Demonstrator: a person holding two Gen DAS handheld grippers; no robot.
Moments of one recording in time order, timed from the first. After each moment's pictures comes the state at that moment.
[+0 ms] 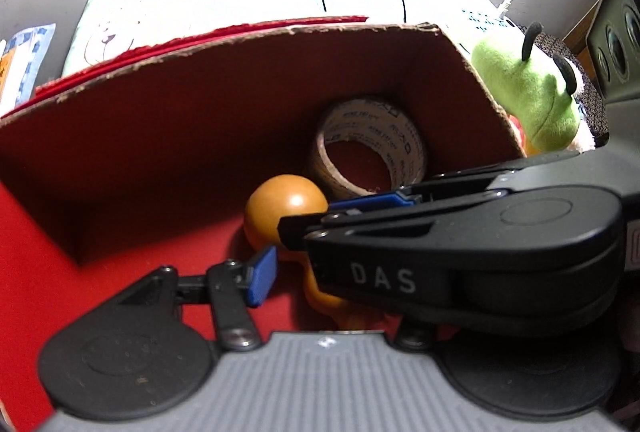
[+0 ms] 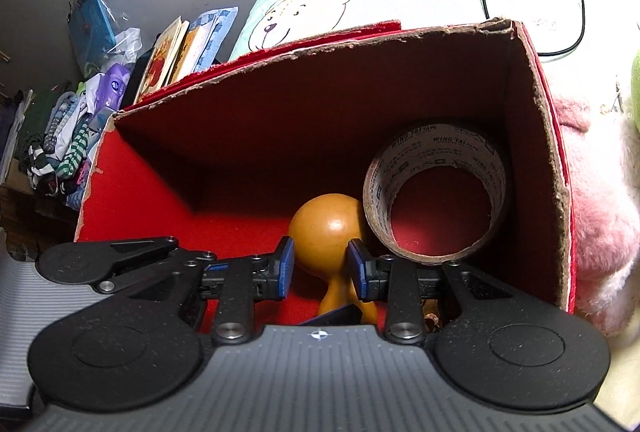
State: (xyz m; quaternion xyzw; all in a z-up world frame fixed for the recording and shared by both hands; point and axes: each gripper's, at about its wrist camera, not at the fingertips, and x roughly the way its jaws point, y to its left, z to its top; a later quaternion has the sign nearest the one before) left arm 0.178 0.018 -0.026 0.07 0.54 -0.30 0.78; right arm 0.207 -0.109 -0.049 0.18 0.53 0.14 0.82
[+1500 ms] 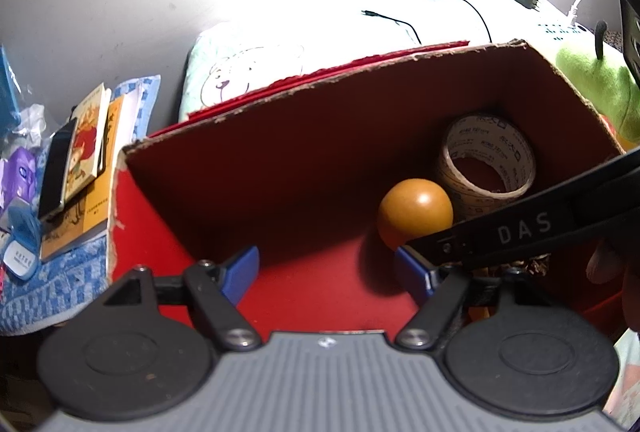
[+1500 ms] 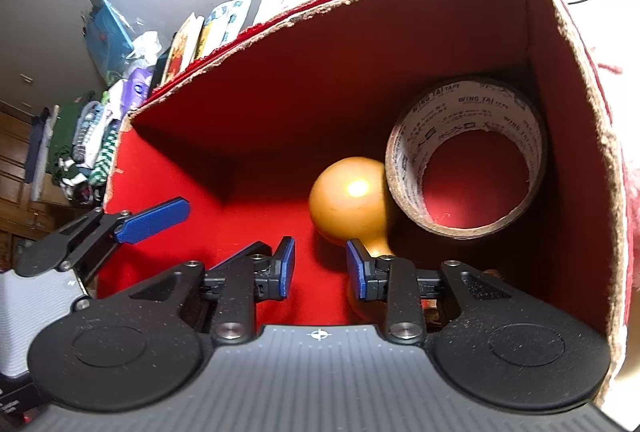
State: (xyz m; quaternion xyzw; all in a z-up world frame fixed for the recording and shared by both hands) left arm 0.165 0.055 -0.014 0.17 0.45 -0.19 0.85; right arm 0.208 -0.120 -0.064 0.25 0.55 0.17 0.78
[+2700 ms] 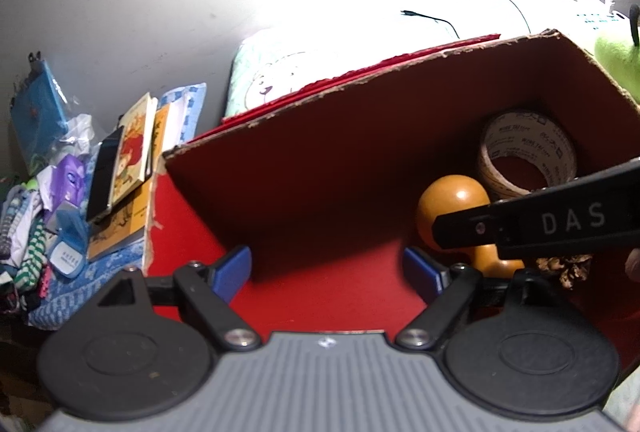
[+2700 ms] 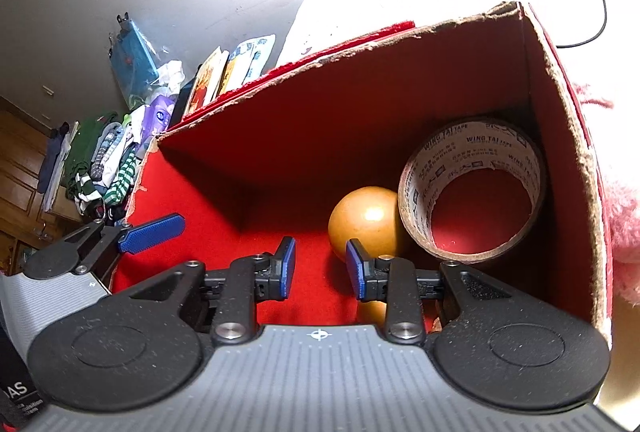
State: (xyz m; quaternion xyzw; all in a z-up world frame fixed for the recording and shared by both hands) left arm 0.158 0.046 -0.015 0.22 0.43 -0.11 0.87; right arm 0.200 -0.116 -0.052 0.24 0.48 0.19 0.82
